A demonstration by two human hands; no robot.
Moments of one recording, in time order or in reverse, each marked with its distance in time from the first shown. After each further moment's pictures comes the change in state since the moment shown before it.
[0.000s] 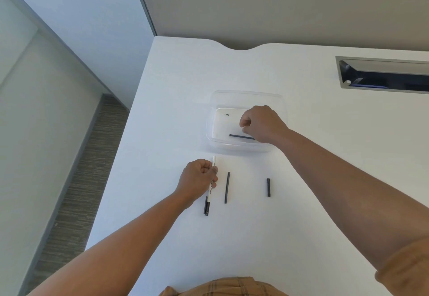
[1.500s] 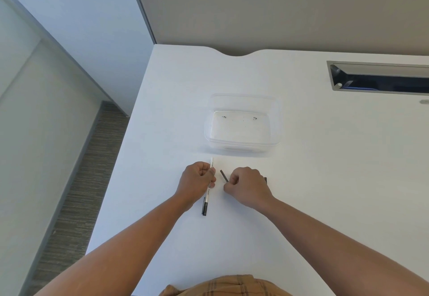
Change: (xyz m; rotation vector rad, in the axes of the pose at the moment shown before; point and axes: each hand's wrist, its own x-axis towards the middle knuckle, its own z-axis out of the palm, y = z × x) left_hand -0.009 -0.005 0.001 -0.021 0.020 0.033; right_hand -0.112 -0.015 0.105 0.291 -0.082 0.208
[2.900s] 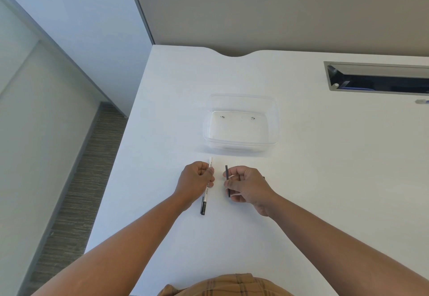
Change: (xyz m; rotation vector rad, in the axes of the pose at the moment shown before) left_hand 0.002 -0.002 0.001 0.023 0.005 0.020; right_hand -0.009 0.005 -0.007 0.817 -0.176 0.145
